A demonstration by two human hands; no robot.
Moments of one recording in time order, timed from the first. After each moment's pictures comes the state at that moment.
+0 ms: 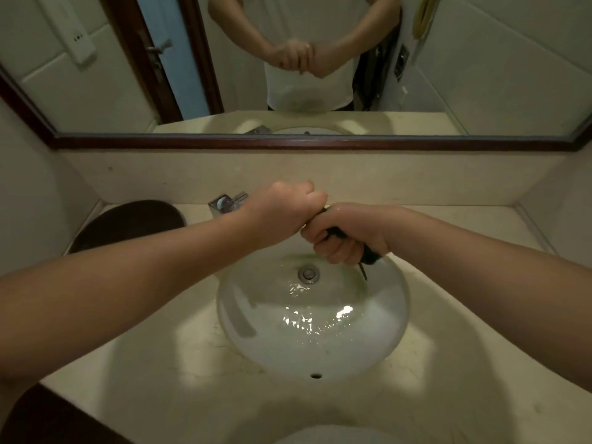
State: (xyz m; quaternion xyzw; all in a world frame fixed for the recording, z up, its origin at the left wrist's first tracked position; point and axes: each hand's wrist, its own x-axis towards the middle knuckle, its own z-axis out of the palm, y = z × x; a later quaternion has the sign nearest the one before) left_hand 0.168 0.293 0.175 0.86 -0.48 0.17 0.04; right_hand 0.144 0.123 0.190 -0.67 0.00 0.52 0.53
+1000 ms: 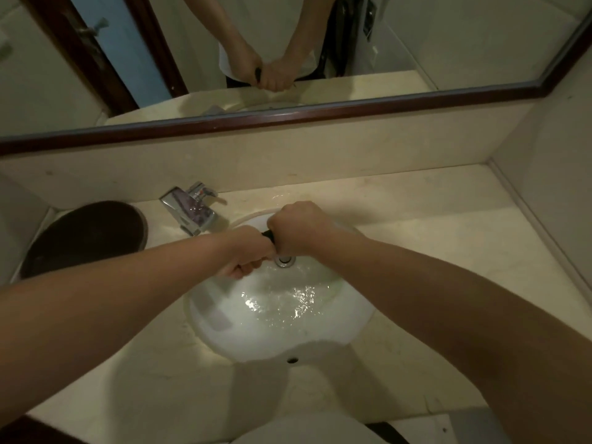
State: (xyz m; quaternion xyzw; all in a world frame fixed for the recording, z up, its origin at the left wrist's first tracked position) left_hand 0.148 0.250 0.121 0.84 0.12 -0.43 0.31; right_hand 0.158 0.121 0.095 -0.97 -0.24 0.06 -0.01
